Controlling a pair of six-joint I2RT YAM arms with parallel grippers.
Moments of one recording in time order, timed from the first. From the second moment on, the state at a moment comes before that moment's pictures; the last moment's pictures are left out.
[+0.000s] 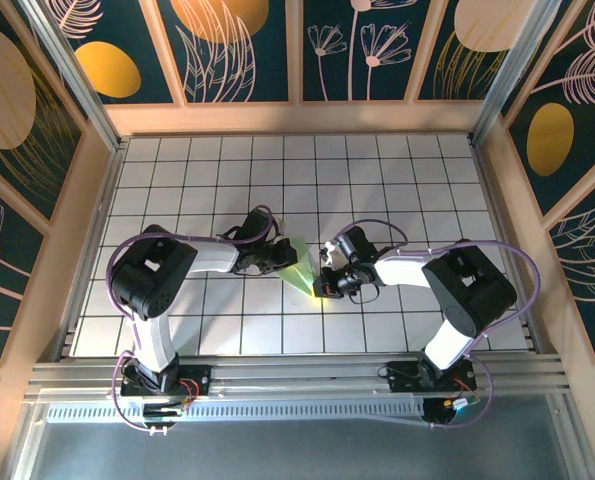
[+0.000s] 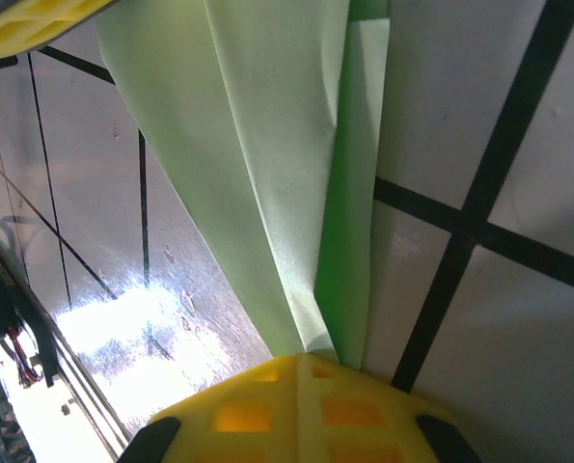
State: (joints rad) left arm -0.61 1.87 0.88 0.10 0.43 -0.85; right arm 0.64 1.65 0.67 -0.13 -0.63 0.55
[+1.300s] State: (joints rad) left arm -0.61 1.87 0.88 0.10 0.42 -0.85; right arm 0.63 1.48 0.71 -0.23 -0.65 0.53
